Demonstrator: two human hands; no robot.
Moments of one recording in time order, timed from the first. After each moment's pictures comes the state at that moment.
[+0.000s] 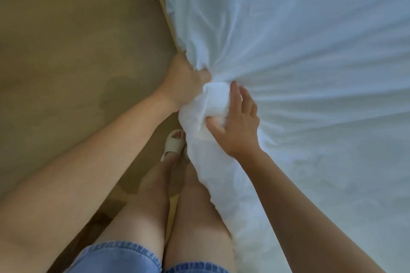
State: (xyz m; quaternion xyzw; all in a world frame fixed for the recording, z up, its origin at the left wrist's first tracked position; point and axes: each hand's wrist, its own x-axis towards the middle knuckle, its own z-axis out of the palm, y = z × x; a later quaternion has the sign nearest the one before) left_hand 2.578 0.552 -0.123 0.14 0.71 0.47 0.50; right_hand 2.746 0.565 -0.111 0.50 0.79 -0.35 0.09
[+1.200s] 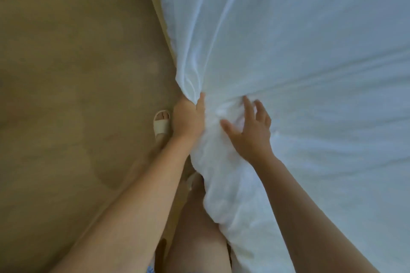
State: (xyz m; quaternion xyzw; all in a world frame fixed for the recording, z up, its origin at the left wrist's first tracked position) left_hand 2.492 0.621 -0.146 0.08 0.84 0.34 0.41; right_hand 2.620 0.676 -0.118 0.56 0.75 -0.33 0.12
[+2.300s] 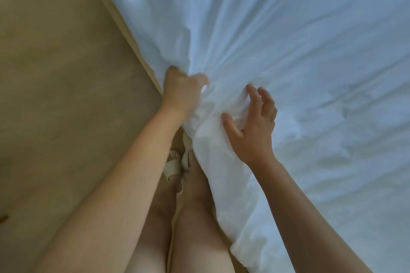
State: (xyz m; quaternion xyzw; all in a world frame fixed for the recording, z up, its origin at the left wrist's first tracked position) left_hand 2.333 0.776 -0.121 0.12 0.73 0.47 0.48; right_hand 2.492 0.763 -0.086 0.62 0.73 -0.29 -0.09
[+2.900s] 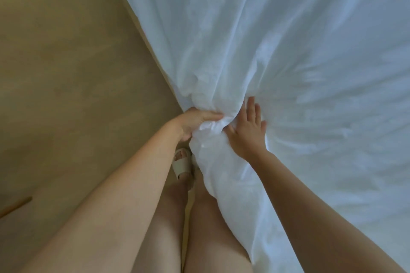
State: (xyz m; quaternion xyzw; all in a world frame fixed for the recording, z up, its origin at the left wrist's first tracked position) left_hand 2.326 0.763 -0.157 0.04 0.60 0.25 0.76; right_hand 2.481 0.792 -0.168 0.57 0.71 -0.35 0.20
